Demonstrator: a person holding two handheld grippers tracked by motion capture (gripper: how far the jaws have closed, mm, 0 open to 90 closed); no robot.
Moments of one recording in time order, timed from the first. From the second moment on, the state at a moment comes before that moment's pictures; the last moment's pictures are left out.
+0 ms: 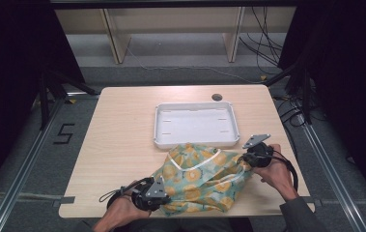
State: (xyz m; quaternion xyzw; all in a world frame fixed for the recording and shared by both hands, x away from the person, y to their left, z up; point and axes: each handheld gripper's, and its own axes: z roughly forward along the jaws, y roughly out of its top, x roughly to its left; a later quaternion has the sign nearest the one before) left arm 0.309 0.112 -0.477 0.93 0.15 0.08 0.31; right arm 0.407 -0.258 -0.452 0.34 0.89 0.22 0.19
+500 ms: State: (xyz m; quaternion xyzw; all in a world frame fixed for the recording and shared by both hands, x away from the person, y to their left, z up) left arm 0.327 0.107 -0.416 0.86 0.24 0.14 0.42; right arm 0.365 -0.228 -0.402 0.29 0.87 0.36 0.18
